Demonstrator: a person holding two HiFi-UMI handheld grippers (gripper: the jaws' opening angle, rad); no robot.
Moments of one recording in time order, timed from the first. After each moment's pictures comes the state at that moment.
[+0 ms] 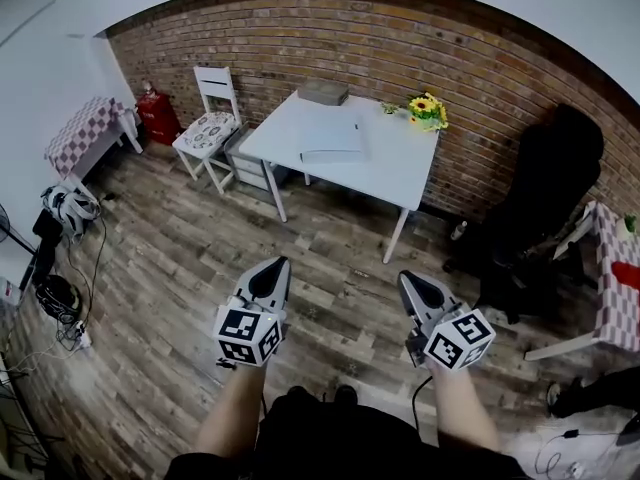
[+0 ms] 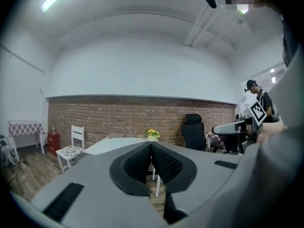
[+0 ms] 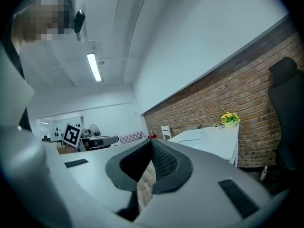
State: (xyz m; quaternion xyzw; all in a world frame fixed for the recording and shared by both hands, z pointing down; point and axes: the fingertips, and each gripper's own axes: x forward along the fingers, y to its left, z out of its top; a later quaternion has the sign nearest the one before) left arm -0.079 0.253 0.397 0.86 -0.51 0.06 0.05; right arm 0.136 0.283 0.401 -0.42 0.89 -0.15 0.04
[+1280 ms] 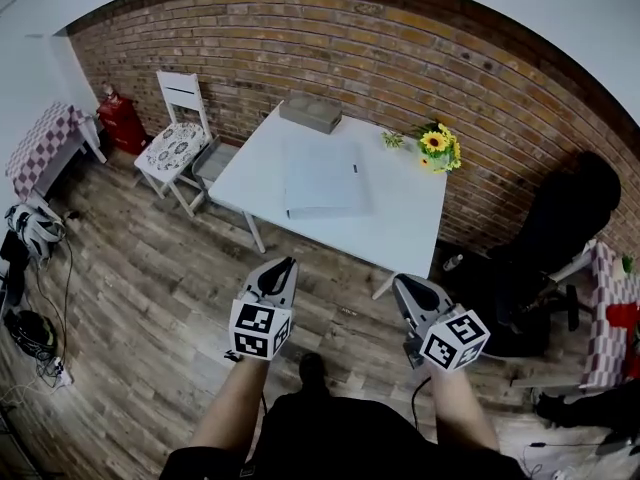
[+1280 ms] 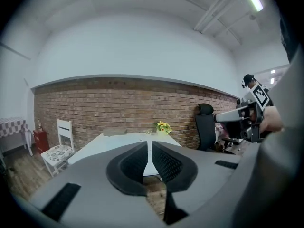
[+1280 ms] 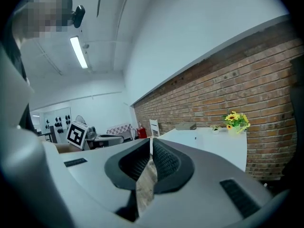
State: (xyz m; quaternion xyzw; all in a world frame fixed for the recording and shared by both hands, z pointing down) left arm -0.083 -0.047 0.460 0.87 -0.47 0.10 0.08; right arm 0.110 0.005 0.430 -0.45 0.88 -0.16 -0.03
